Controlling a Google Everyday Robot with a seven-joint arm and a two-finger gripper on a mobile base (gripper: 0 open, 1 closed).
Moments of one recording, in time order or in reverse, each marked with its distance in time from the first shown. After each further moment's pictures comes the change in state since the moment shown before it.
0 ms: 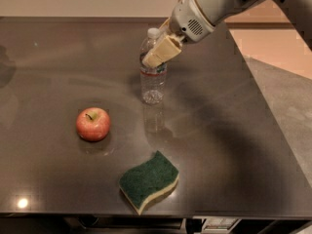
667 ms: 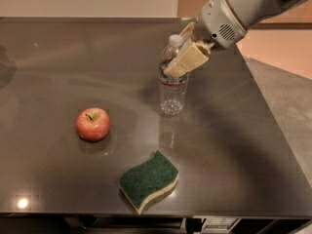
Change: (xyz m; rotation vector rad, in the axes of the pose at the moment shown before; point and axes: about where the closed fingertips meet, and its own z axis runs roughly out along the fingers) arm 0.025 0.042 -0.043 -0.016 0.027 -0.031
